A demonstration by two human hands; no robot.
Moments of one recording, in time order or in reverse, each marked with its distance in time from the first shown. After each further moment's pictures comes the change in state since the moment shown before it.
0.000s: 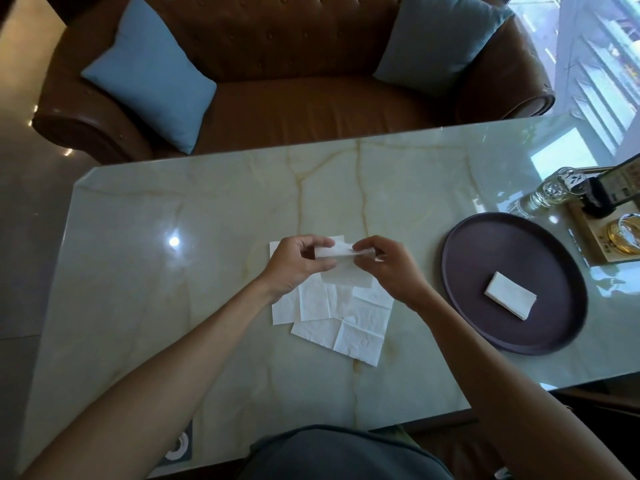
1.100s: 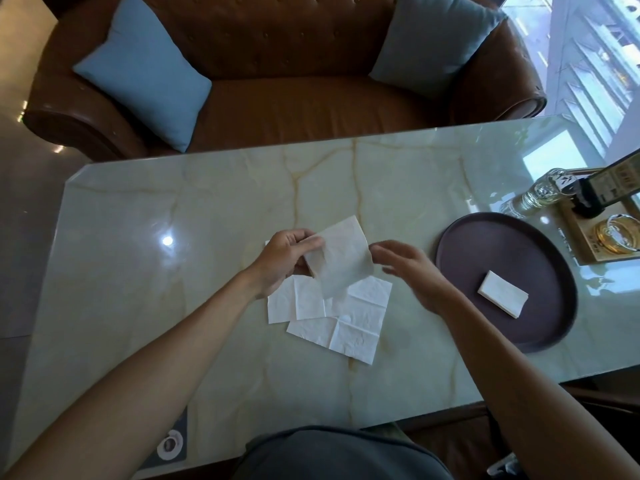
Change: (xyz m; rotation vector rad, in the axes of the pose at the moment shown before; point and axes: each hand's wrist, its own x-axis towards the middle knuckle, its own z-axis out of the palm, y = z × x) left_hand -0.001 0.013 -0.010 -0.178 -0.115 -0.088; right_hand -0.009 0.010 -0.034 0.268 -0.121 0.195
